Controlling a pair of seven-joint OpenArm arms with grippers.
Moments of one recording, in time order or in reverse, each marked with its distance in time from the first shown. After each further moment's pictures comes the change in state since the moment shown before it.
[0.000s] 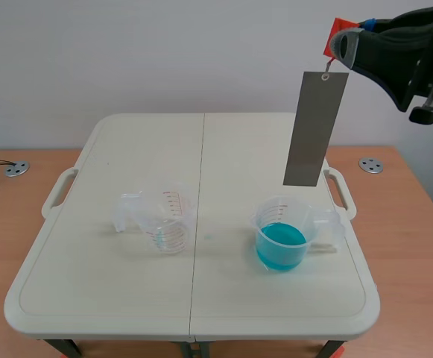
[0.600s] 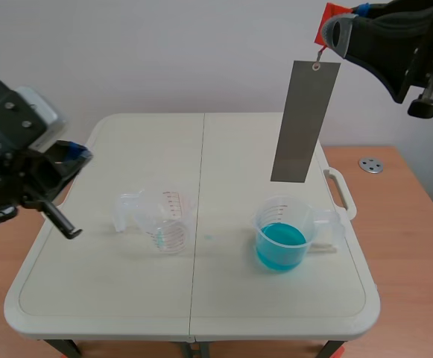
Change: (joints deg) left arm -41.6 14.8 22.5 5.2 2.9 -12.7 0.4; right arm 0.0 0.0 0.0 3.2 0.0 0.0 -0.3
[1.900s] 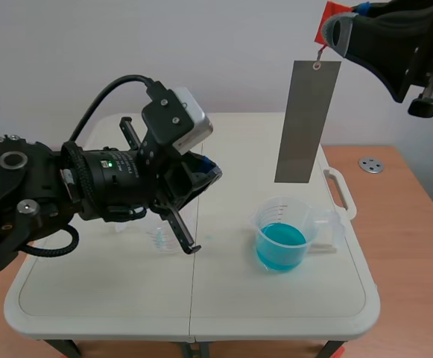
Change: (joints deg) left arm -15.0 19.8 16.4 -4.3 2.1 -18.2 10.6; right arm 0.0 0.0 0.0 0.0 0.0 0.0 0.3
